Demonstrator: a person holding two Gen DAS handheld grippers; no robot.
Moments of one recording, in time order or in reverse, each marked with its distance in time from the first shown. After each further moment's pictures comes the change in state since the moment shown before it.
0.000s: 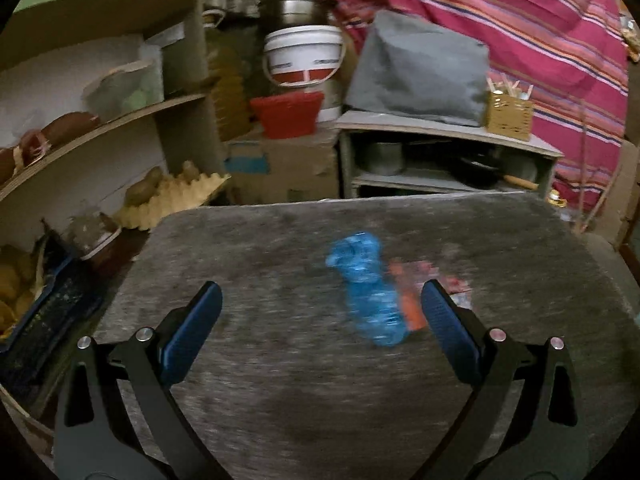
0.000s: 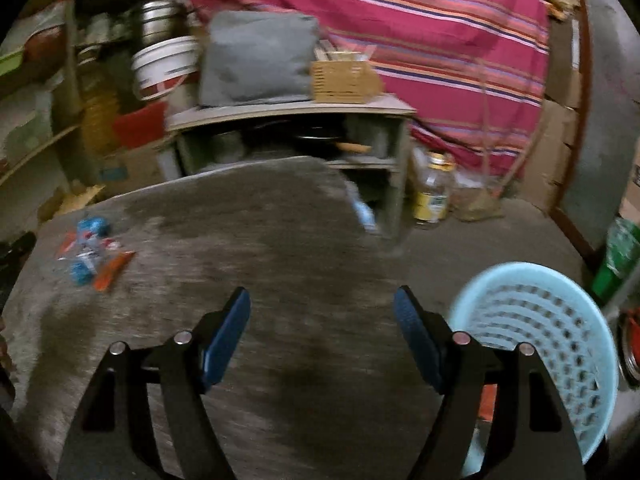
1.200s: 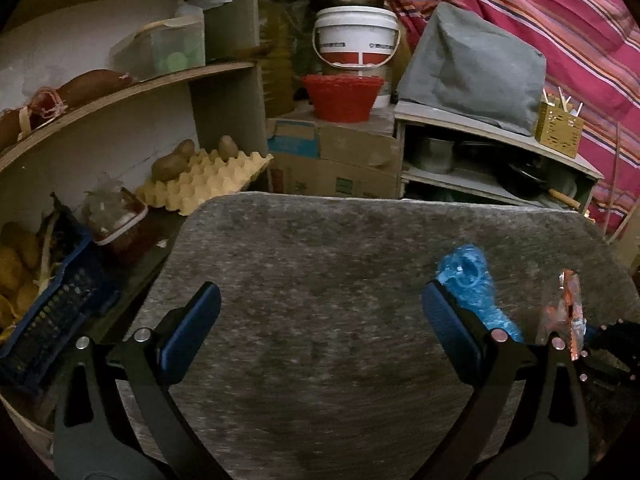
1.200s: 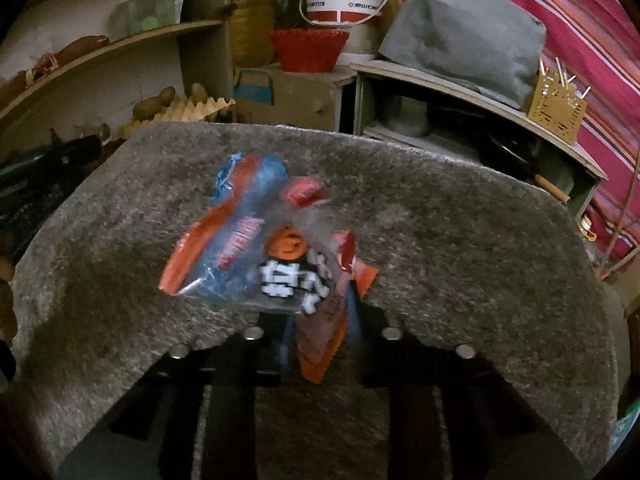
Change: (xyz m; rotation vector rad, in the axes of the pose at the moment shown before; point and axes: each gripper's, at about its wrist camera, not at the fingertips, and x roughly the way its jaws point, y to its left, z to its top) left arm 0.052 0.078 0.015 -0.093 0.058 0.043; right arm 0.093 0.235 0.007 -0.368 0.116 0.303
